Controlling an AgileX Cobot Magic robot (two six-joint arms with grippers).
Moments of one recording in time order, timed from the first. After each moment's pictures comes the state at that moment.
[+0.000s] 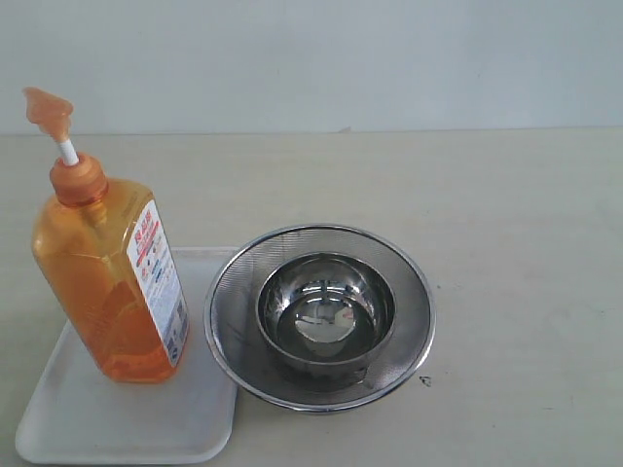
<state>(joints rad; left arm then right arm) -0.53 0.02 -0.60 0.58 1.11 -0.47 0.13 0.01 0.00 0.01 0.33 -0.03</state>
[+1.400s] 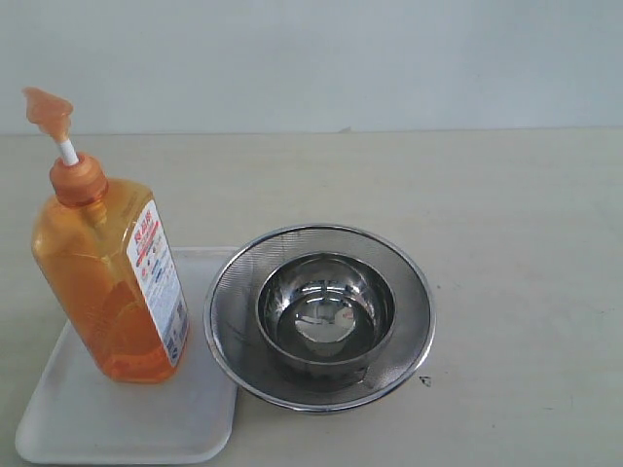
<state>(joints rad) -0.53 0.02 -0.60 0.59 1.11 -0.47 0.06 0.00 0.00 0.03 0.35 -0.04</state>
